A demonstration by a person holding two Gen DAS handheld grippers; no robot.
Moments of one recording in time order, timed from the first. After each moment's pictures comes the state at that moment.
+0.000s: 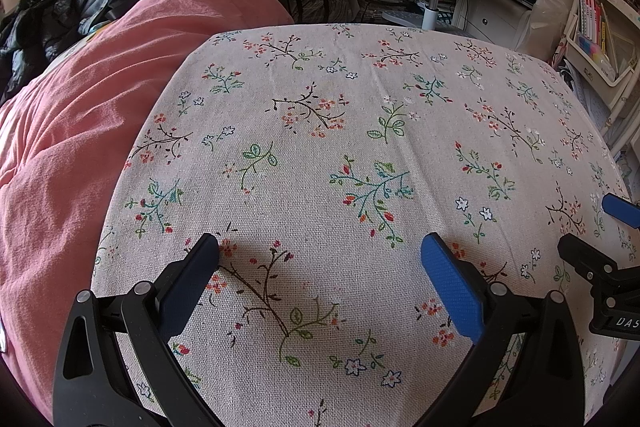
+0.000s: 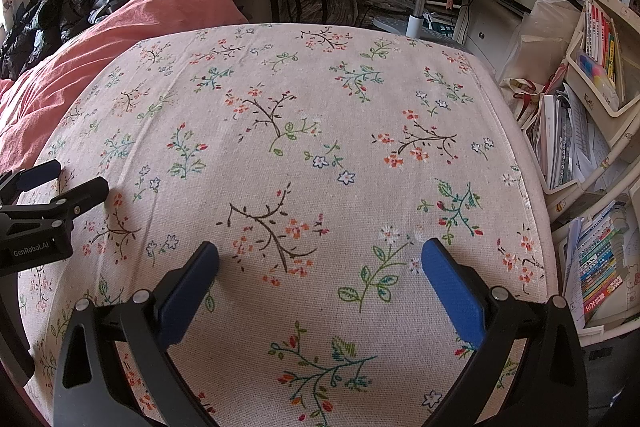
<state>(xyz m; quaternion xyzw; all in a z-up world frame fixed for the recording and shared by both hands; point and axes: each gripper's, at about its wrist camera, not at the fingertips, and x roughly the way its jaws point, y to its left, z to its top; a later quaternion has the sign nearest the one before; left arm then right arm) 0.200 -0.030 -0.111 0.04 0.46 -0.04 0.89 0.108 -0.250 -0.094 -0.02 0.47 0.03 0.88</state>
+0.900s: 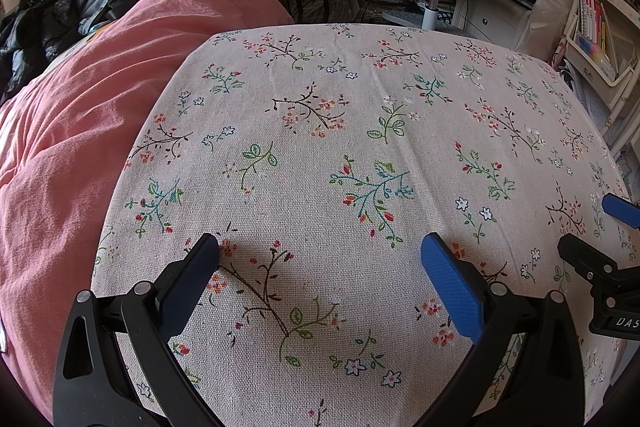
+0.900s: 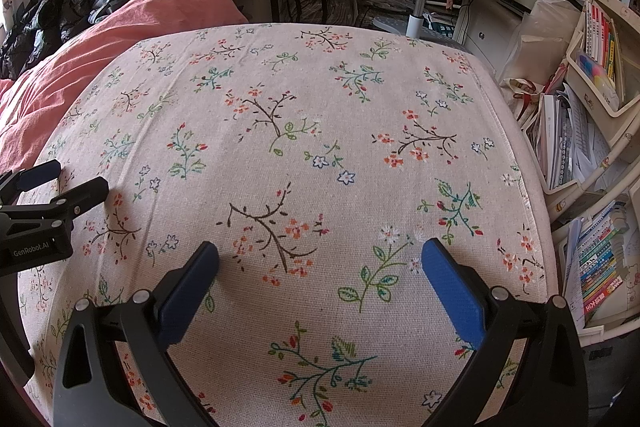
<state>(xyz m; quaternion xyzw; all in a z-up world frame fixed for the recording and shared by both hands) 0.200 -0.030 -0.111 0.04 0.46 -0.04 0.89 0.109 -0.250 -0.094 -0.02 0.47 0.03 0.88</state>
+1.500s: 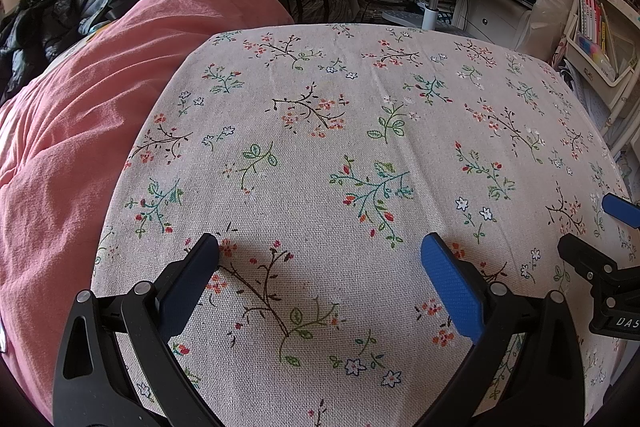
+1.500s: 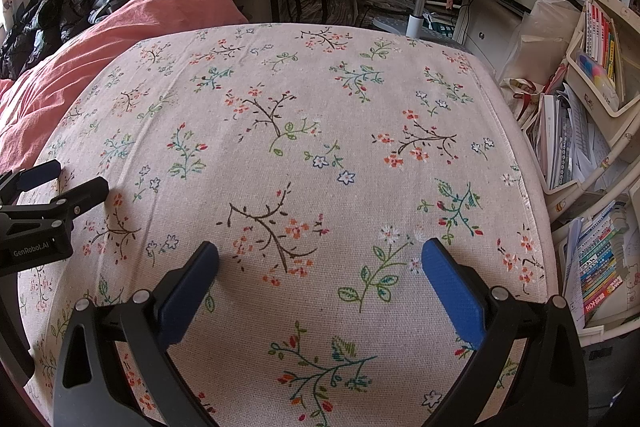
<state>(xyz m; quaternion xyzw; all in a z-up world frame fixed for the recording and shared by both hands) 0.200 -0.030 -0.111 0.04 0.46 -0.04 0.89 0.106 -0.249 -0.095 -0.02 0.47 0.03 0.88</state>
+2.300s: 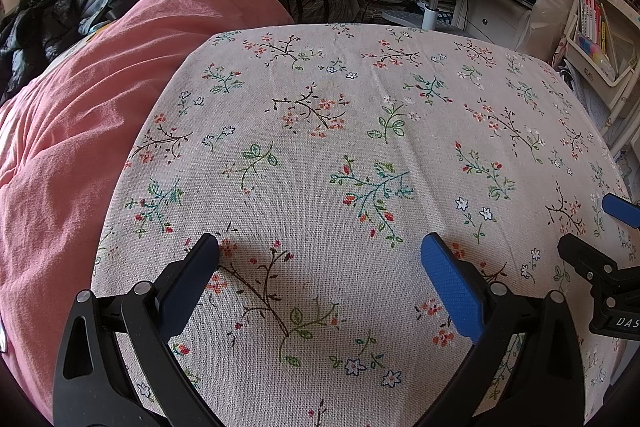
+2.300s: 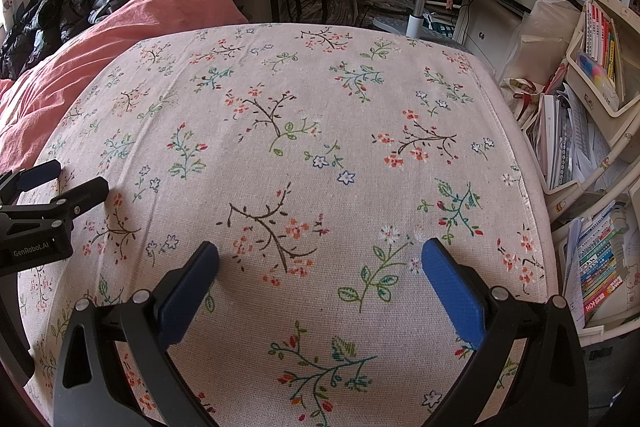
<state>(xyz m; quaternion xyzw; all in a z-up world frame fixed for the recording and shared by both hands) 0.200 -0.030 -0.111 0.04 0.46 -0.04 0.89 0.108 -0.250 -0.094 -0.02 0.47 0.03 0.88</state>
